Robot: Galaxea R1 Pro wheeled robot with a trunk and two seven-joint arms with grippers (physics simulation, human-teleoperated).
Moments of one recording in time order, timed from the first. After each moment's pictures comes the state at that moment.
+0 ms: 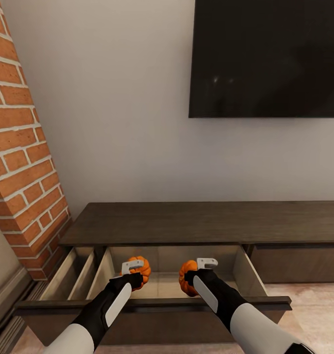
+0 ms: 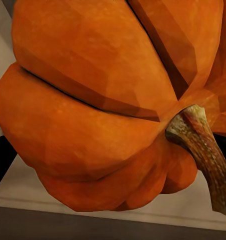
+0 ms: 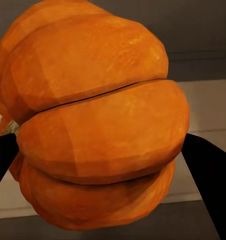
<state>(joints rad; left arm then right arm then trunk) -0.55 -0.07 -0.34 -0.73 0.52 0.41 0.40 -0.69 0.09 0.54 -0.56 -0.63 0.44 -0.48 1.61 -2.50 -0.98</state>
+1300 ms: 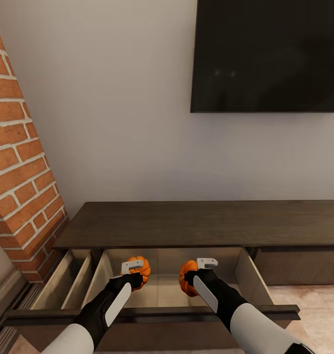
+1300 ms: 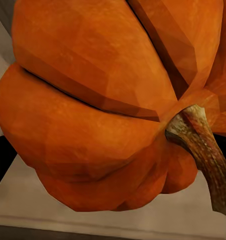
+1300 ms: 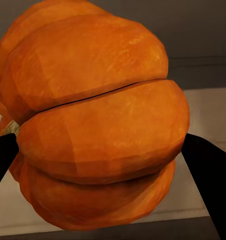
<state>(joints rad) -0.55 -0.07 -0.34 -0.73 0.53 0.41 0.40 -0.69 0.09 0.54 -0.56 -0.63 0.44 -0.48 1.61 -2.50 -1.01</state>
